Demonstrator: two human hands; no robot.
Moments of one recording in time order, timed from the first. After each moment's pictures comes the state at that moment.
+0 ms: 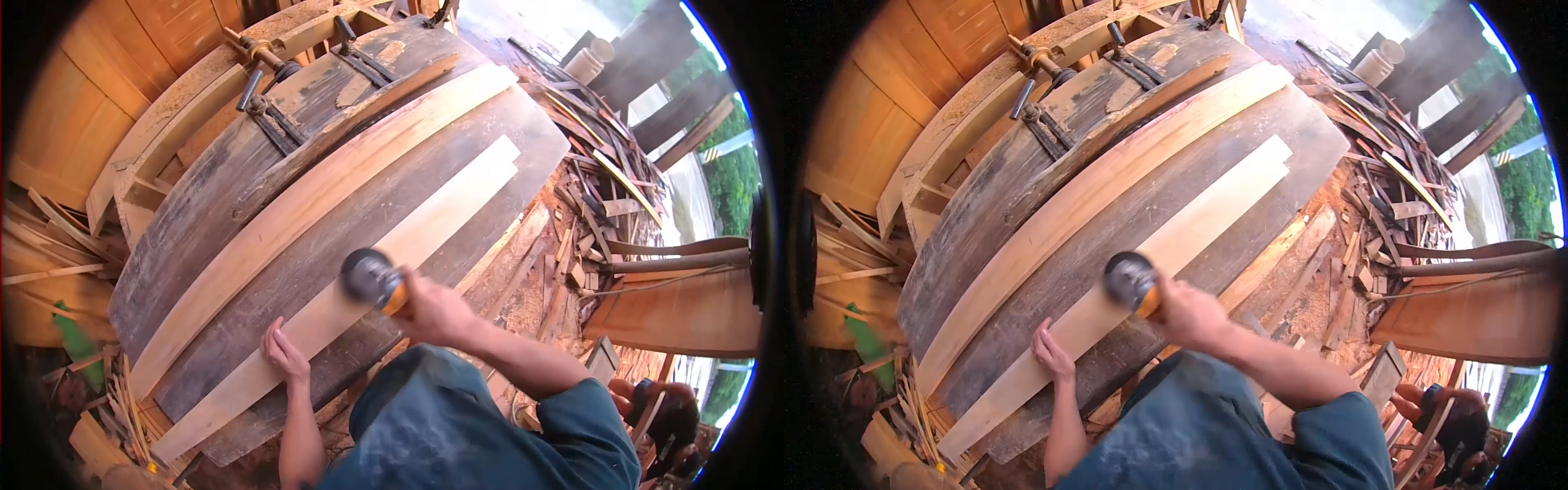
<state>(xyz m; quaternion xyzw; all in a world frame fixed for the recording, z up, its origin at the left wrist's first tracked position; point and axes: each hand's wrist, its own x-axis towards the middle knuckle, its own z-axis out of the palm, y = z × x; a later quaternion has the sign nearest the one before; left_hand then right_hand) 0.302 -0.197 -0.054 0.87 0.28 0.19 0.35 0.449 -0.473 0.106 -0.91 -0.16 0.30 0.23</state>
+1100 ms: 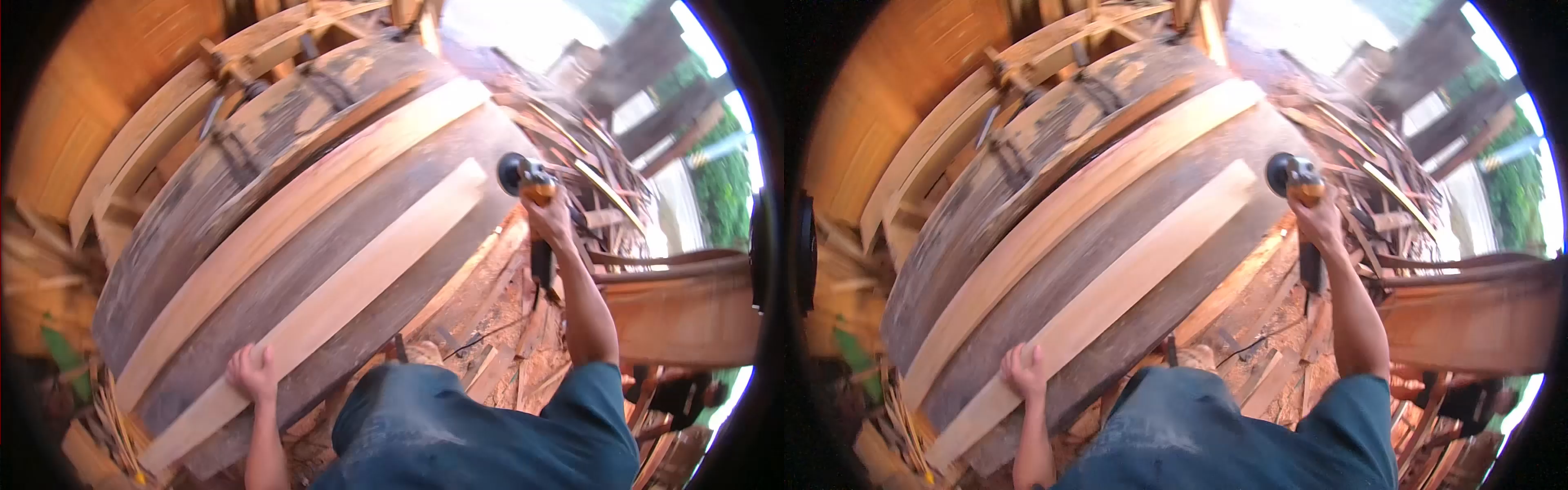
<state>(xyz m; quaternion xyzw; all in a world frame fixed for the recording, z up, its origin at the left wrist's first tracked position) 0.320 -0.212 -0.049 0.94 0.24 0.17 0.17 0.652 -0.769 0.113 -0.97 0.14 -0.06 0.19</state>
